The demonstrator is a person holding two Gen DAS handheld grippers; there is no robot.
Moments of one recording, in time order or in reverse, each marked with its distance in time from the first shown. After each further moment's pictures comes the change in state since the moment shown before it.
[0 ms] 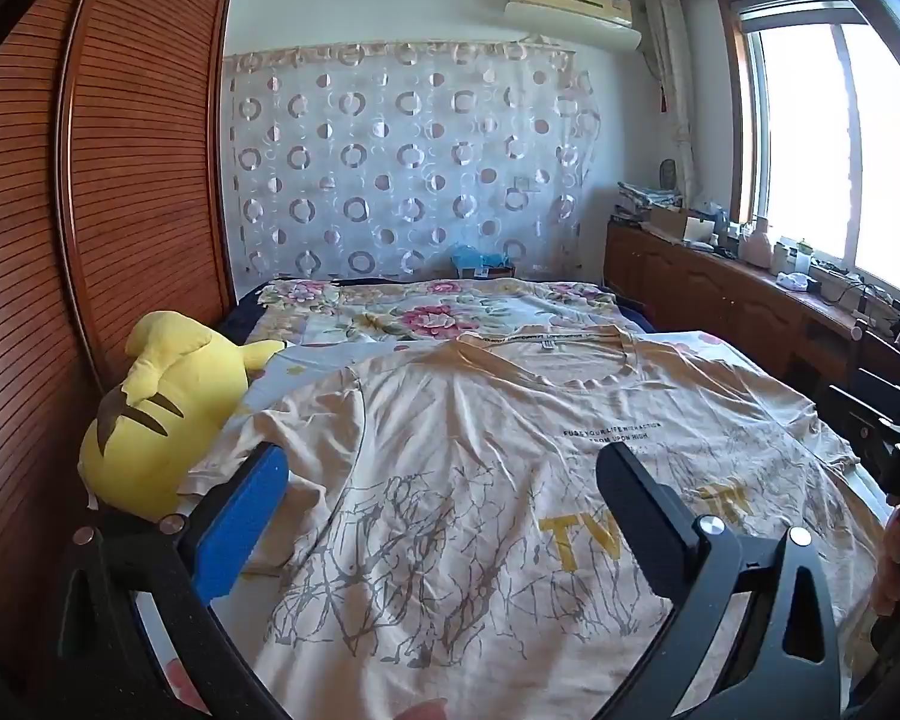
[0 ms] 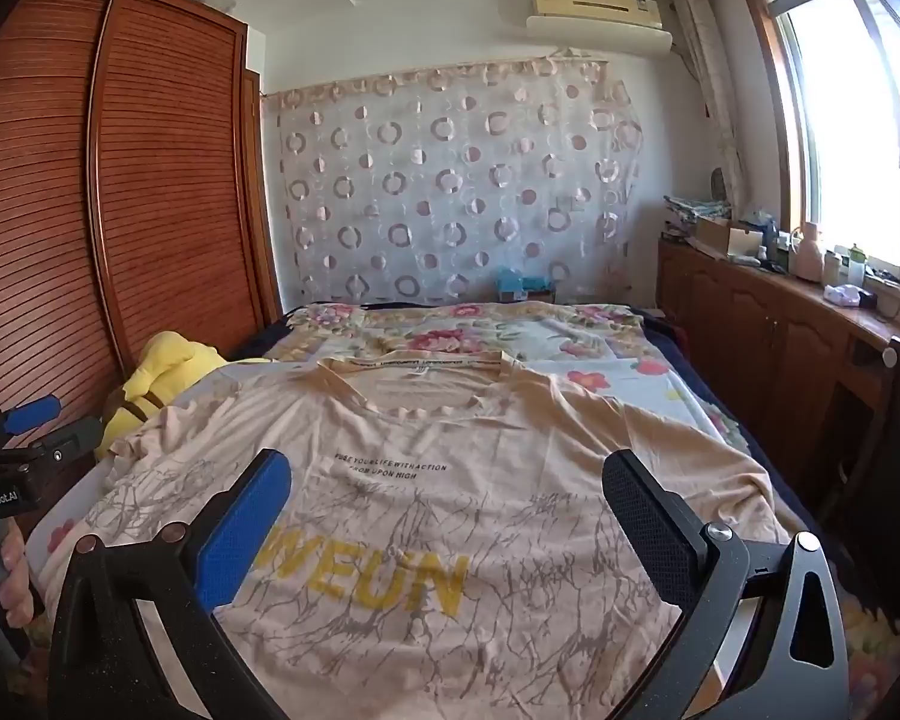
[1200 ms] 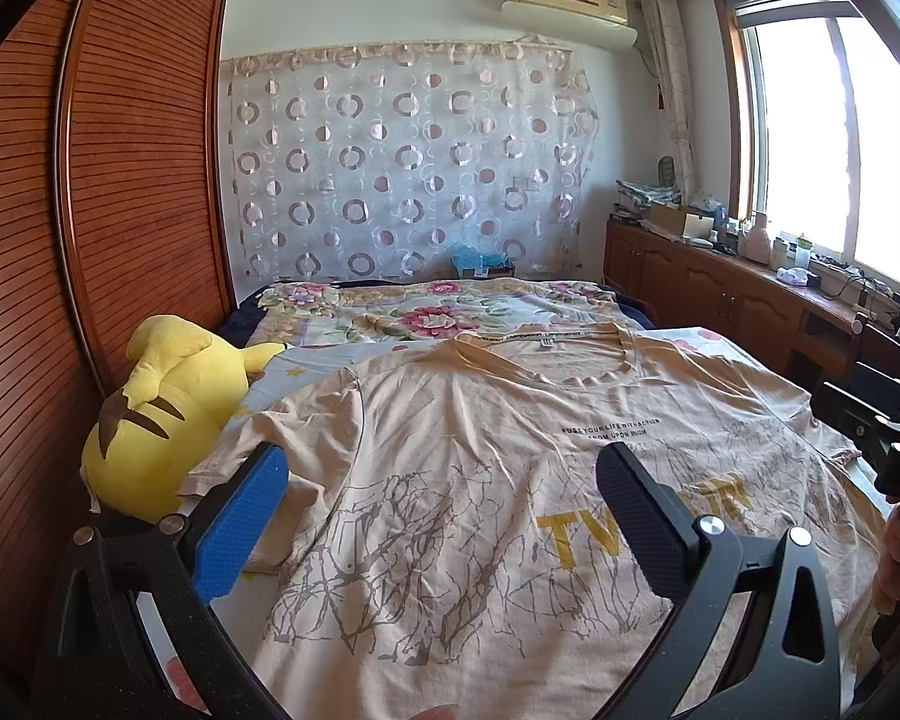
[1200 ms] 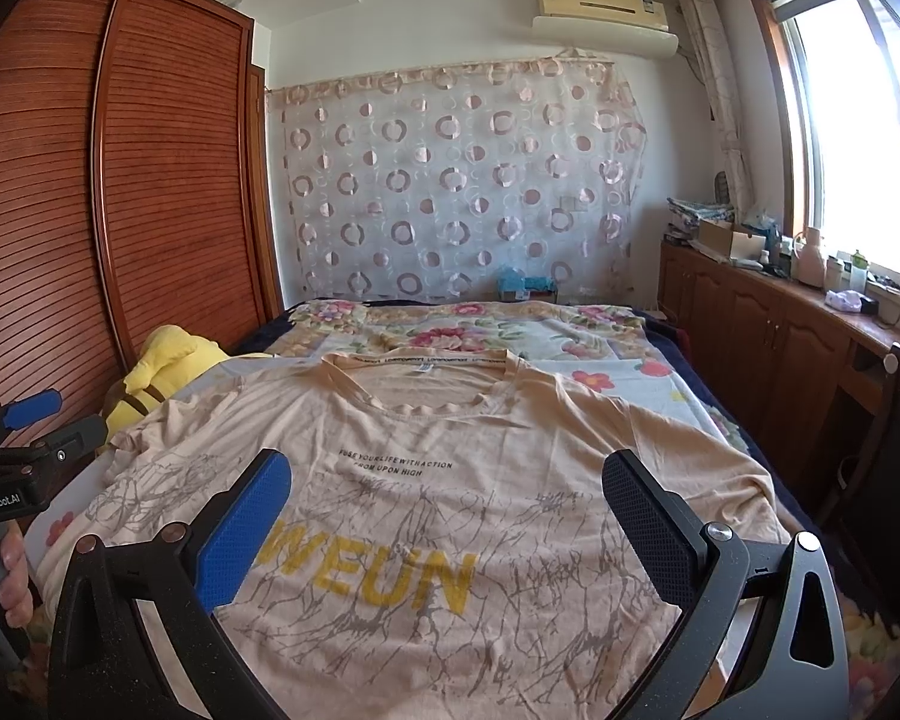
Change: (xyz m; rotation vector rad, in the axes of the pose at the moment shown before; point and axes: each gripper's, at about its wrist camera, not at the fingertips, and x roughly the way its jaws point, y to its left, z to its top) left arm 0.000 0.000 0.000 0.009 0.005 0.004; right arm 0.004 0.003 -0.002 -0.017 -0.010 -0.002
